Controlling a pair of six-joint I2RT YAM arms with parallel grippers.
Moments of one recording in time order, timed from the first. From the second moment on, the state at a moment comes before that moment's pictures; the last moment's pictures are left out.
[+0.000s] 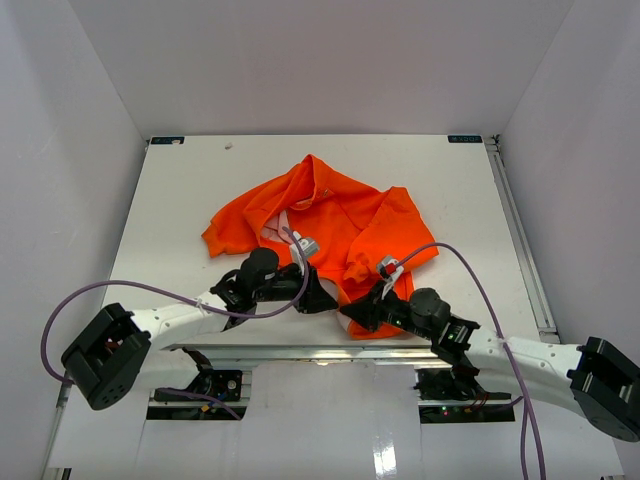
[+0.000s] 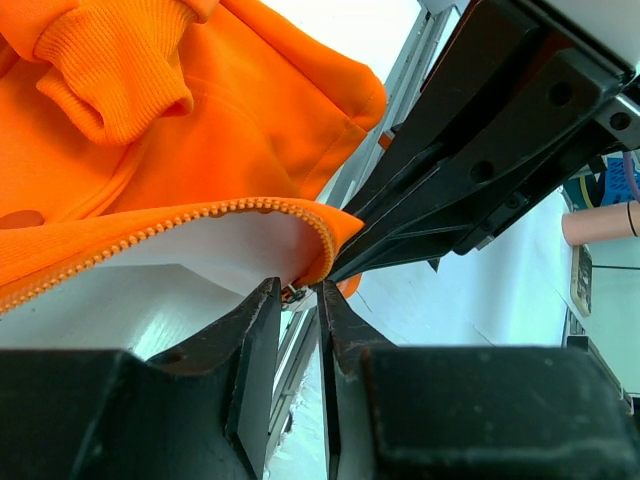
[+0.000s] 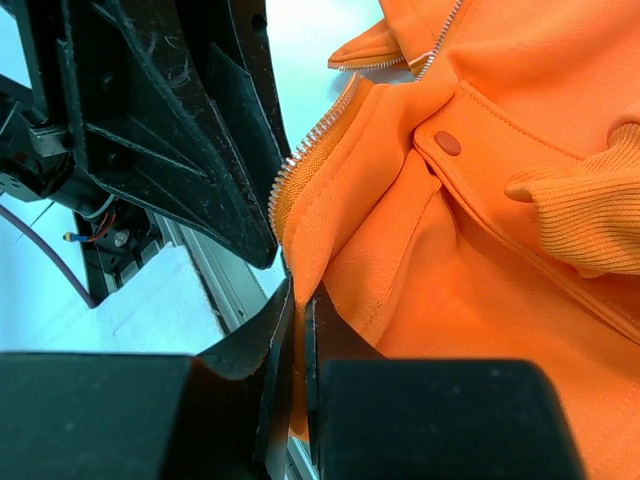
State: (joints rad) left arm -0.79 1.22 0.47 0.40 0.56 -0.55; right arm 1.01 0.87 0.15 0.55 -0.11 0.46
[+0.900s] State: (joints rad) left arm -0.69 1.02 0.53 -0.02 -0.12 -0.59; right arm 1.01 0.53 0.17 0.22 0.18 0.50
